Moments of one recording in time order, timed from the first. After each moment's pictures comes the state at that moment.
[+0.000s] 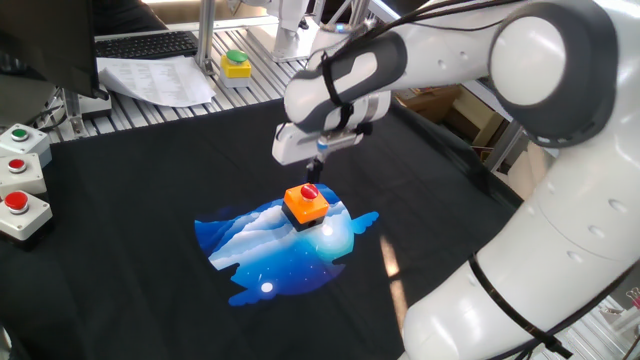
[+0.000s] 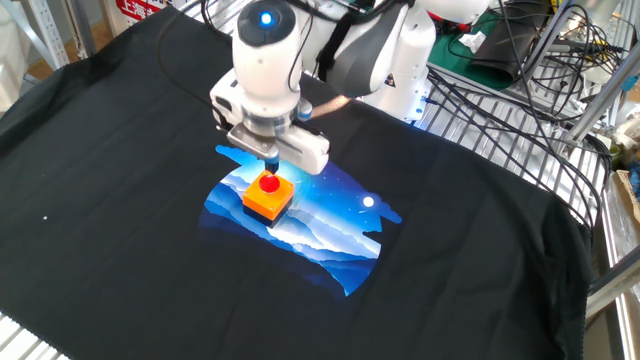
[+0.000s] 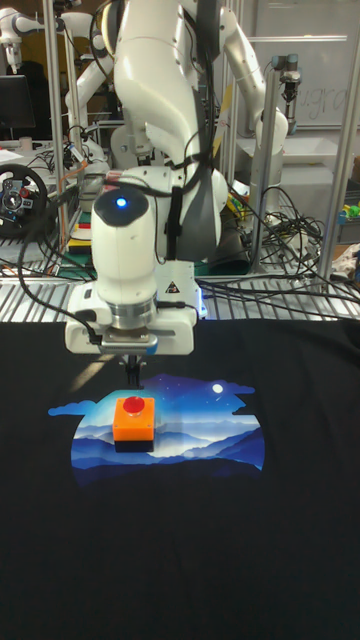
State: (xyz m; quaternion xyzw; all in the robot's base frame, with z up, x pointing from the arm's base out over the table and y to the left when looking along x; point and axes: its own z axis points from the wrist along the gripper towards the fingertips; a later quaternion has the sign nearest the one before) arm 0.452 -0.066 0.173 0.01 -1.00 0.01 0.06
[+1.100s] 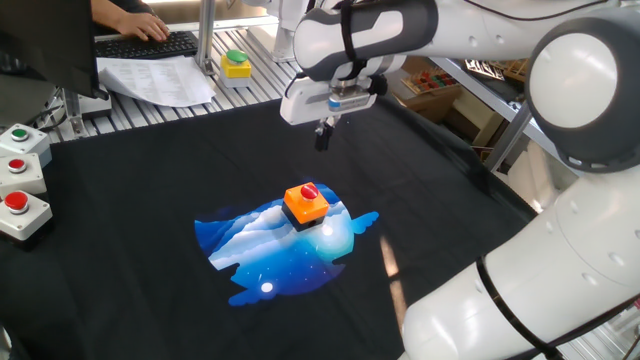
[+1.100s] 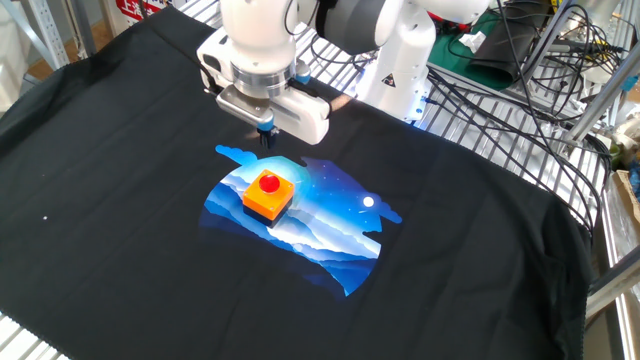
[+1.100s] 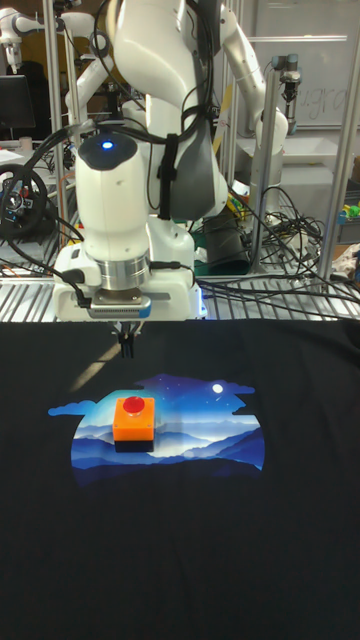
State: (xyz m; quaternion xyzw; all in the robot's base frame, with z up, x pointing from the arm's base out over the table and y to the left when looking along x) arm 0.462 -0.071 0.257 0.01 -1.00 0.01 0.06
